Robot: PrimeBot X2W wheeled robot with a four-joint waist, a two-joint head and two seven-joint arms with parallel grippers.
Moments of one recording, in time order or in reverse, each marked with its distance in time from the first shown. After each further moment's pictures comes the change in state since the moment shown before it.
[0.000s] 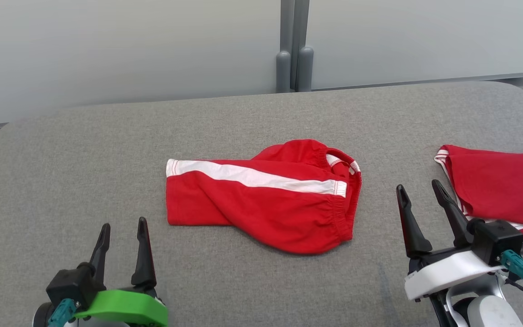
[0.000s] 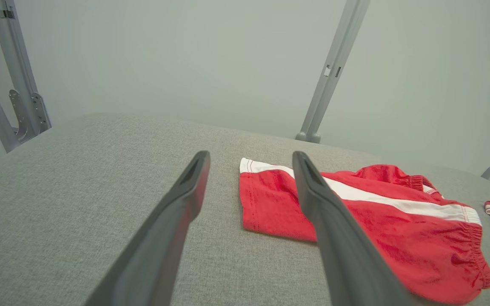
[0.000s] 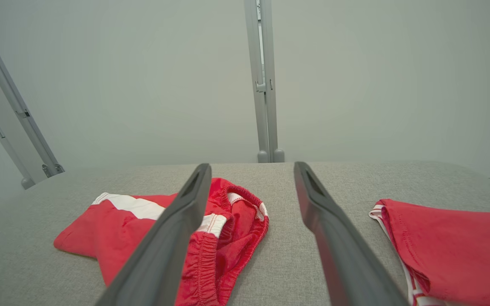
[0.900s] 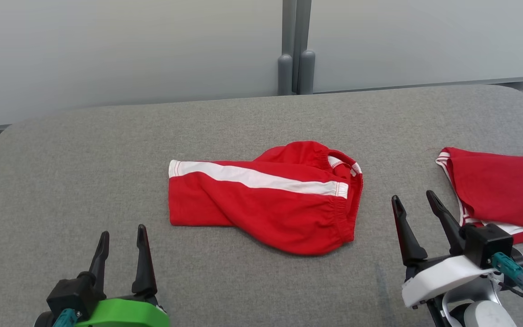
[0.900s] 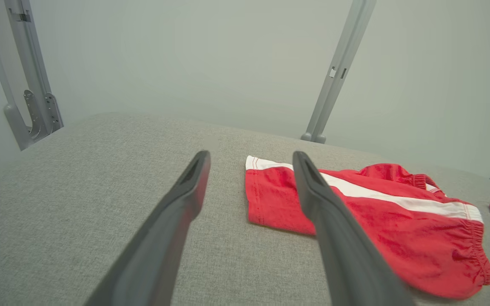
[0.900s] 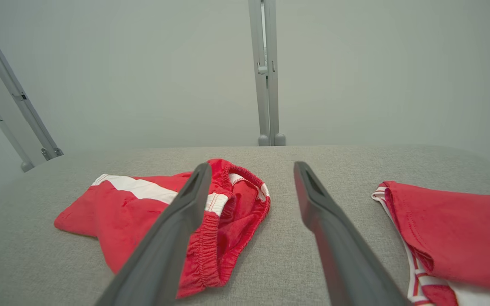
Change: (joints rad) left arm 0.068 -0.012 0.024 -0.058 0.034 0.030 0.000; right arm 0.013 0.000 0.010 0.031 -0.005 0.000 0.015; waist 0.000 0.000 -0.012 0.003
